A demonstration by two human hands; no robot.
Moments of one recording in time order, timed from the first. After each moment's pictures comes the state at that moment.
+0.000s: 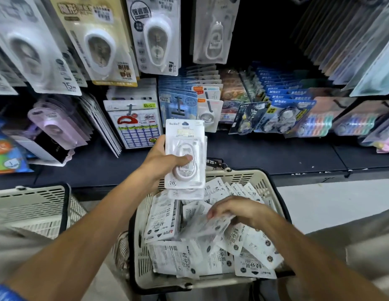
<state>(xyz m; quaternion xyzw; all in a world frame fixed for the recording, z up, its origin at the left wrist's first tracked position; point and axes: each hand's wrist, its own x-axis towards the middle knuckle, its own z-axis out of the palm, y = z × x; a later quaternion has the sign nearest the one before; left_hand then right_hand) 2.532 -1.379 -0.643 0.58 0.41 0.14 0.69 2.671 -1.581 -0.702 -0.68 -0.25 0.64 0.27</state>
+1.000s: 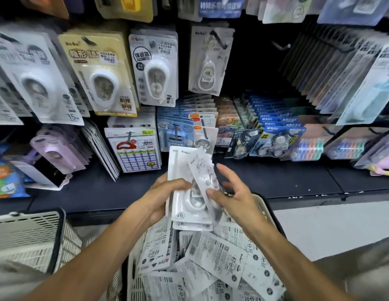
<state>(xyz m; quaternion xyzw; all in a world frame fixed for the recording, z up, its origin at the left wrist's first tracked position) 2.534 -1.395 -0.635 0.46 0.35 0.10 0.81 2.671 -1.557 -0.639 -0.70 -0.25 0.38 0.55</state>
